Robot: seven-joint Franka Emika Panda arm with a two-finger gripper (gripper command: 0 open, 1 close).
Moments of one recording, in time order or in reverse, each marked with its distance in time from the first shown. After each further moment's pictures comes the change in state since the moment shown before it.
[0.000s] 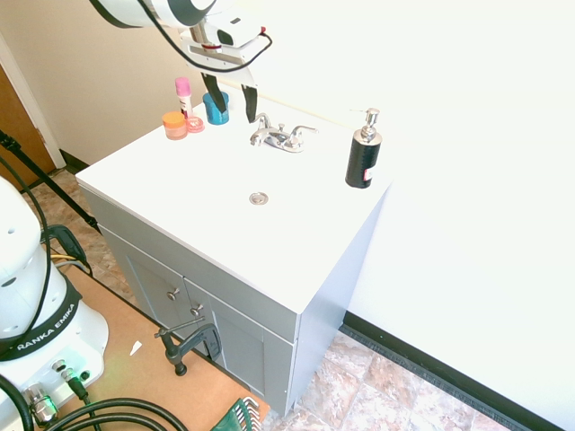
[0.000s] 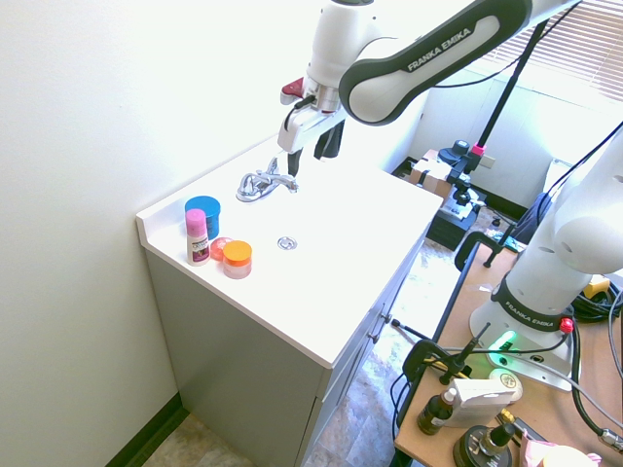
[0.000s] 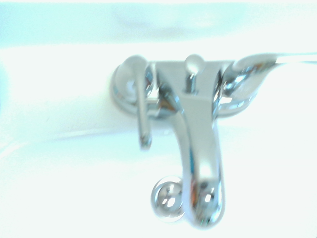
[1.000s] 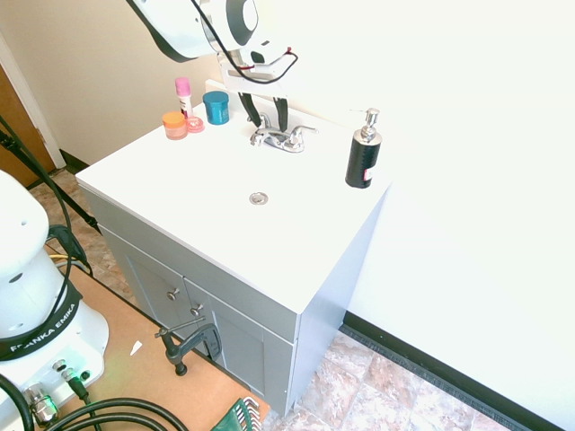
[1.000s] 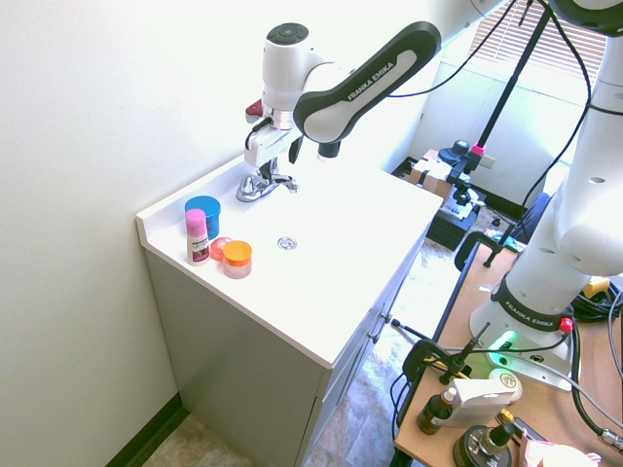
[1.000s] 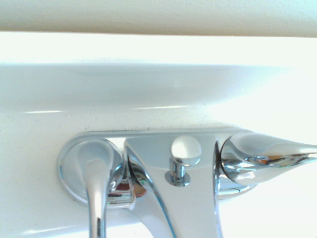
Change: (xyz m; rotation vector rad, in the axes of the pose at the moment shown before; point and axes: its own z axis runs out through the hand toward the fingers) arm 0.025 -0.062 0.075 -0.090 0.032 -0.012
